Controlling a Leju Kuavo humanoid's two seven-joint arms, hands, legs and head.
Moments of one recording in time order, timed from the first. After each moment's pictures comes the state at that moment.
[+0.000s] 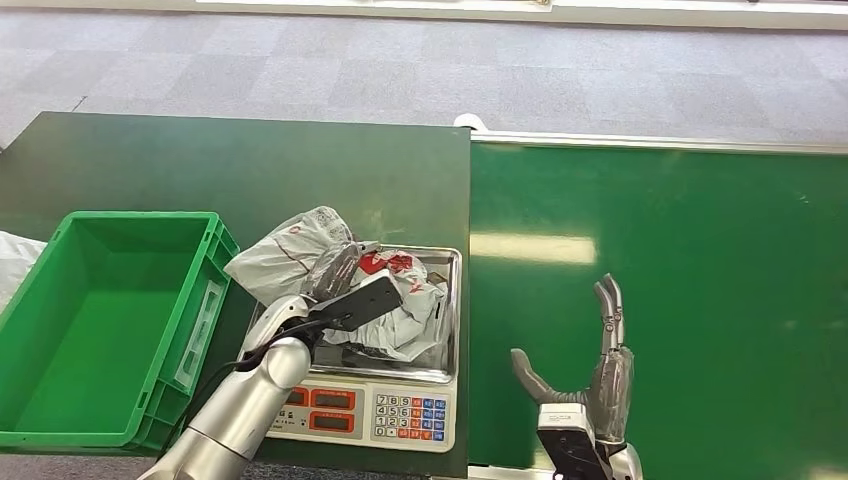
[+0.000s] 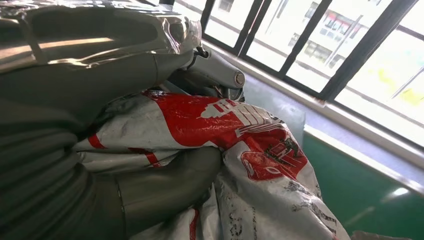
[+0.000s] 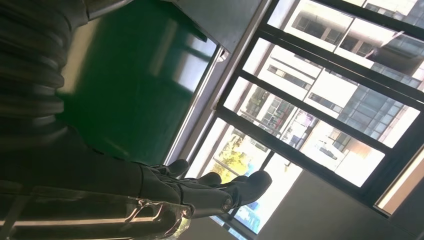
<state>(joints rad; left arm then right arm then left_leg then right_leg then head) -0.47 -0.12 -0.39 -1.09 -0.78 0.13 -0.20 0.15 0.14 0.29 -1.60 0.56 -0.41 -0.48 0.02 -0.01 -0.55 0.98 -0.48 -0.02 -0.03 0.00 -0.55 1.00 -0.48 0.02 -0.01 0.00</state>
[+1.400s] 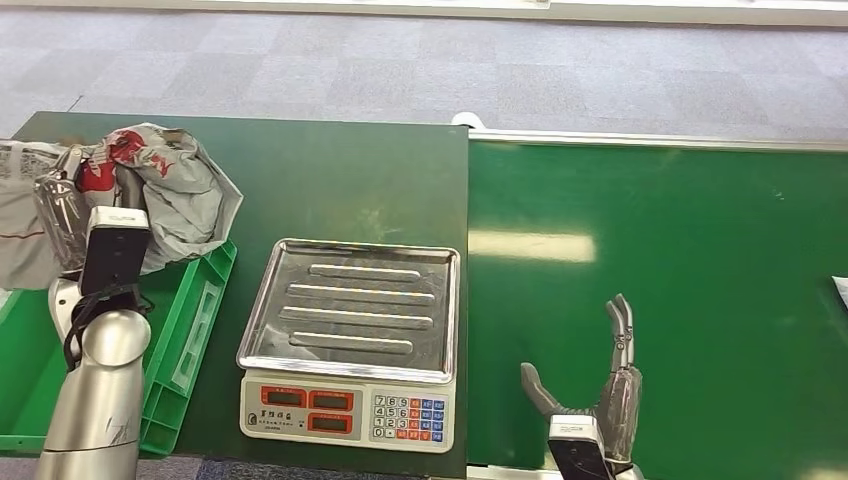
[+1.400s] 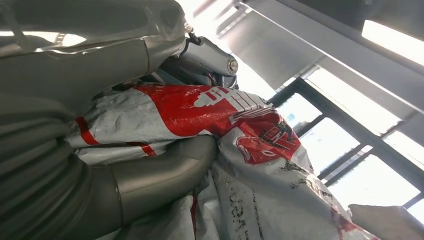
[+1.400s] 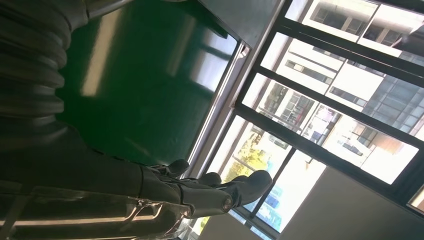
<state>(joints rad) -0.39 0.07 0.05 -1.52 -0.61 0.54 -0.33 0.20 0.12 0.29 -1.59 0.51 -0.47 -0.47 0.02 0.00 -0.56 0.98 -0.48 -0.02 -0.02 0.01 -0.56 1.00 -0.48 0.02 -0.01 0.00</state>
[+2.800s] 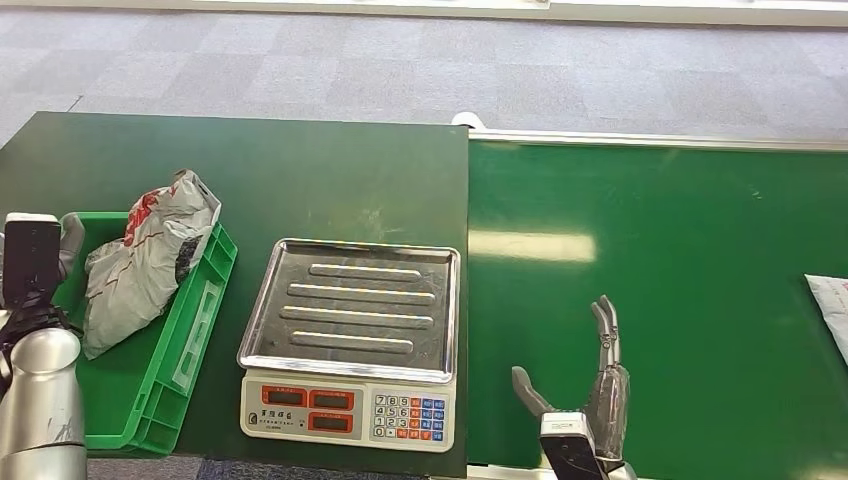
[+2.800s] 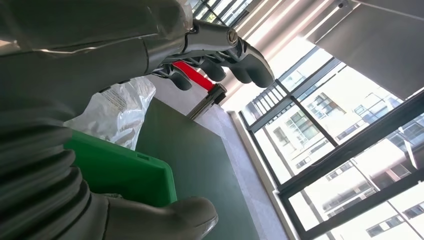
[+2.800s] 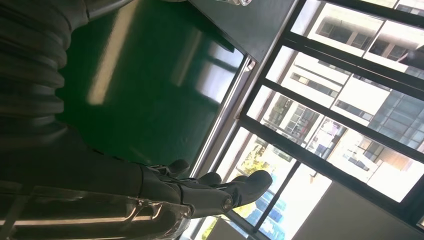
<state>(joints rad) -0.39 0.17 0.35 -1.28 -0.57 0.49 -0.27 0.20 0.11 0.31 -1.56 0.51 -0.44 -0.45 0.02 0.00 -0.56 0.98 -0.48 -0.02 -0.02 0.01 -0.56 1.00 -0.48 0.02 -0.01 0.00</state>
